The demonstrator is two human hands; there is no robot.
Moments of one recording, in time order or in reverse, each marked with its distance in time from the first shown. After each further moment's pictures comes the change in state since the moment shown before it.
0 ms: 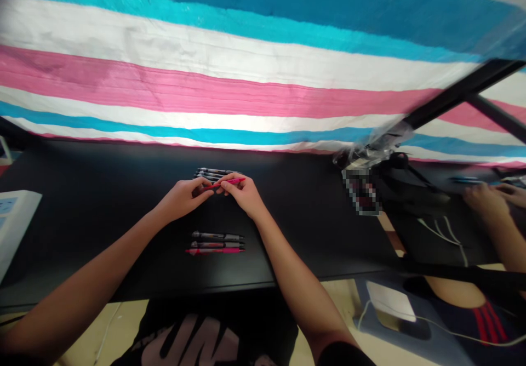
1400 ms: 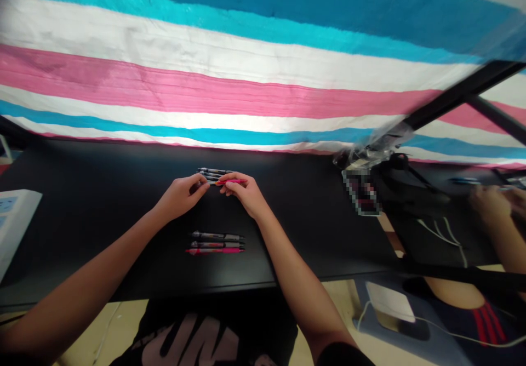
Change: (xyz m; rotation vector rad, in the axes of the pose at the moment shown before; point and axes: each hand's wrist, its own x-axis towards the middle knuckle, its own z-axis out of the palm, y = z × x) left_hand 0.001 0.000 -0.001 0.031 0.105 -0.018; right_hand -0.002 -0.004 -0.003 0.175 0.023 0.105
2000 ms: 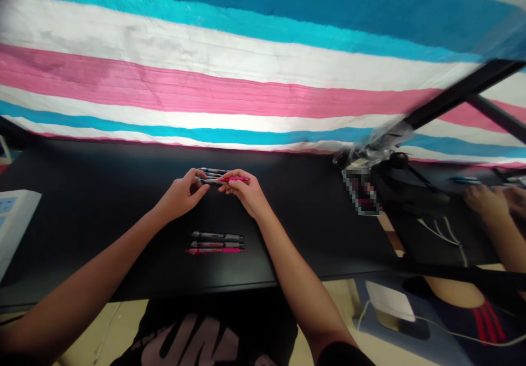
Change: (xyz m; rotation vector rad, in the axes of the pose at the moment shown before) left_hand -0.001 -0.001 0.001 -0.071 -0.008 -0.036; right_hand 0.000 -0.001 0.000 0.110 0.013 0.008
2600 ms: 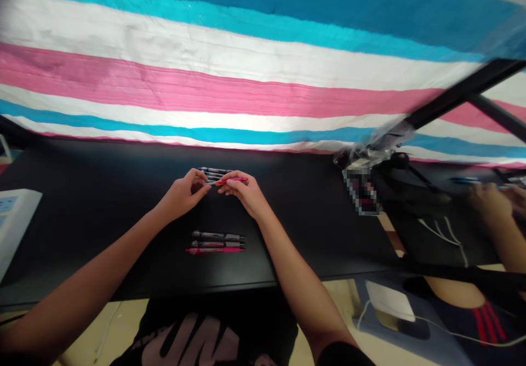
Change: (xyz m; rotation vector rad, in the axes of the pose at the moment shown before) left_hand 0.000 -0.002 0.004 -0.079 0.012 0.023; right_hand 0.000 0.001 0.000 -0.015 -0.025 0.039
